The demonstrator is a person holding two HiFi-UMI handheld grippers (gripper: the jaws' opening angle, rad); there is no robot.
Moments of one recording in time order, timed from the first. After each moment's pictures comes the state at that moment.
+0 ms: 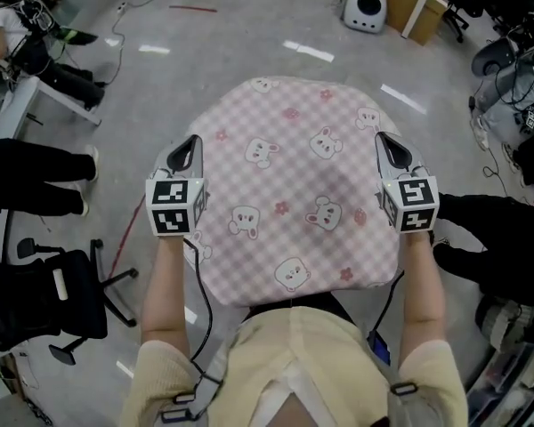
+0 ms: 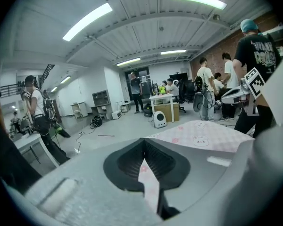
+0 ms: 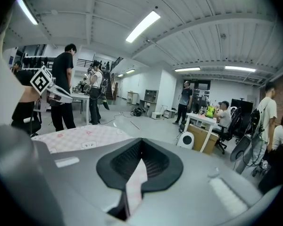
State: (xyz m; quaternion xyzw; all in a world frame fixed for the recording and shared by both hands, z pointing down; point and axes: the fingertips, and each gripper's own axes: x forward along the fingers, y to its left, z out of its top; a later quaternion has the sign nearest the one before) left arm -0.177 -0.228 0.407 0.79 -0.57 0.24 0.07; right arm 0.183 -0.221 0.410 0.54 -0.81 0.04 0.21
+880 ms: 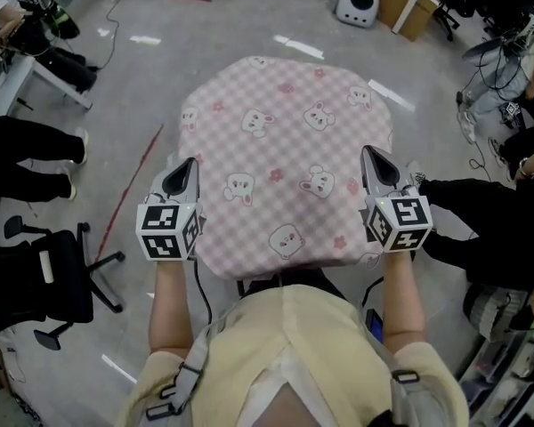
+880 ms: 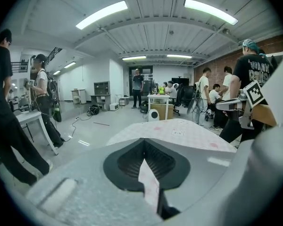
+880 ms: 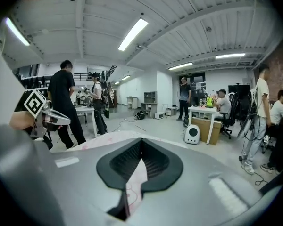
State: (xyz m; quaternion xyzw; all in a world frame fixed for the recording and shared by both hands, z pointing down) left arm -0.187 -0.098 0.421 0.79 -0.56 0.20 0.15; right arm 0.147 -0.111 0.397 0.54 -0.82 0.11 0.14
